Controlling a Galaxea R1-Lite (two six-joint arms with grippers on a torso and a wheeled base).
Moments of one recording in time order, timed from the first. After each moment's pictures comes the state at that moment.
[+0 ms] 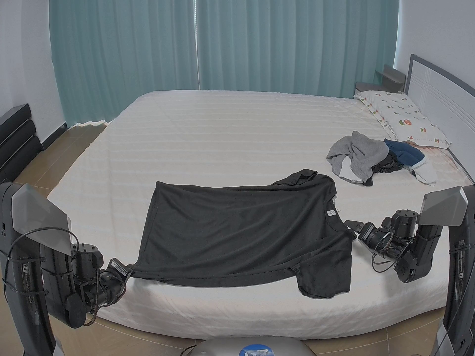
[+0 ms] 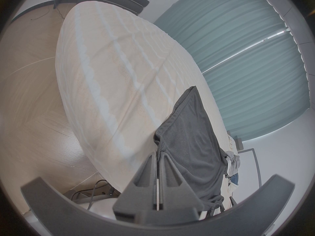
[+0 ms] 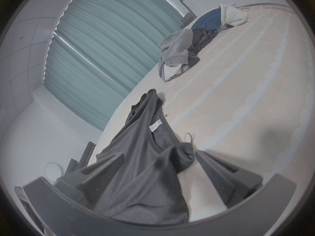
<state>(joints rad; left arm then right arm) -0.09 2.30 -0.12 -1.55 -0.03 -1.08 -0.01 2.48 -0.65 -1.46 0.28 0.72</state>
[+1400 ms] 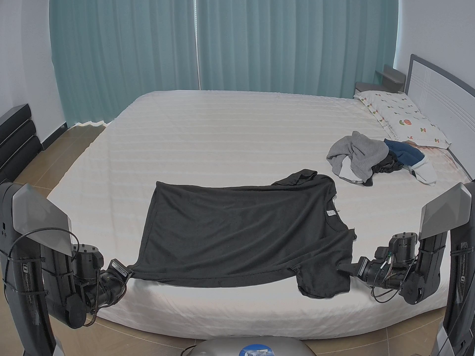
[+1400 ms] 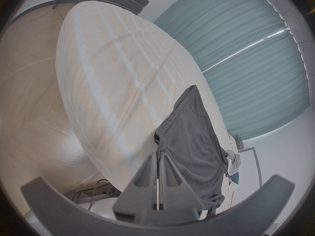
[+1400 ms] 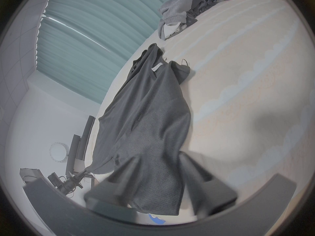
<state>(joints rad) -0.09 2.30 -0.11 -1.55 -0.03 -1.08 0.08 2.41 -0.33 -1.45 0.39 0.66</state>
